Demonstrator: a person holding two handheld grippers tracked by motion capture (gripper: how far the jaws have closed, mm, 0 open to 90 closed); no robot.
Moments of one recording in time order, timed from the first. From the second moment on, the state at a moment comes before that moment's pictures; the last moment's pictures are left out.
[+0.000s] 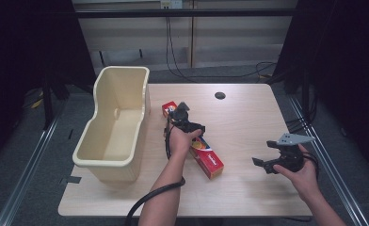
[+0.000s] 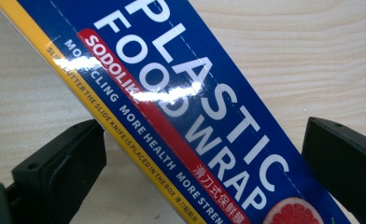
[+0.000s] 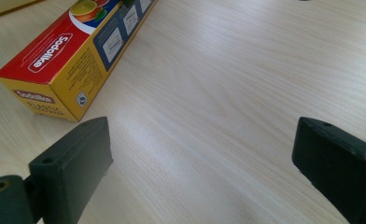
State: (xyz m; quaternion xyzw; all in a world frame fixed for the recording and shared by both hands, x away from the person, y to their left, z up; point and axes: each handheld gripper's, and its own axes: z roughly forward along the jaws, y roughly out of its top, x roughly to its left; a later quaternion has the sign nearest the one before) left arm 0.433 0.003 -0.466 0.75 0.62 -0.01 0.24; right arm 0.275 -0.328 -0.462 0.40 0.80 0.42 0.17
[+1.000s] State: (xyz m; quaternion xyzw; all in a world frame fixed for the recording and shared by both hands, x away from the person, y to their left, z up) left arm 0.427 0.012 -0.451 0.74 0.65 -0.03 0.17; right arm 0.275 -0.328 -0.459 0.40 0.79 0.43 0.18
